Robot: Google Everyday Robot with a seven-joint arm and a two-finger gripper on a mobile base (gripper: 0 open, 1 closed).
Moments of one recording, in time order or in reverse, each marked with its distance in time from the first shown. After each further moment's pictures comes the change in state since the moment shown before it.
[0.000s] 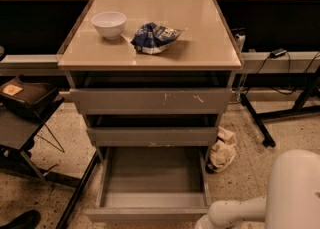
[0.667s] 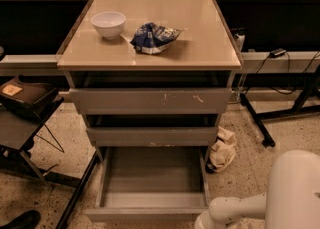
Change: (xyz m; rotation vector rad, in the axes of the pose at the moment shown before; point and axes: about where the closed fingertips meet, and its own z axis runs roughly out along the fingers) arm -0.005 -0.014 -0.002 0.015 -0.006 -0.003
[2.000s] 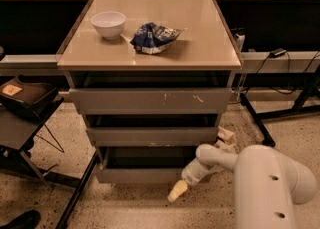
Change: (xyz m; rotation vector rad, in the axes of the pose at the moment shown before) arm -0.145 -0.138 -0.027 -0.057 -0.079 0.053
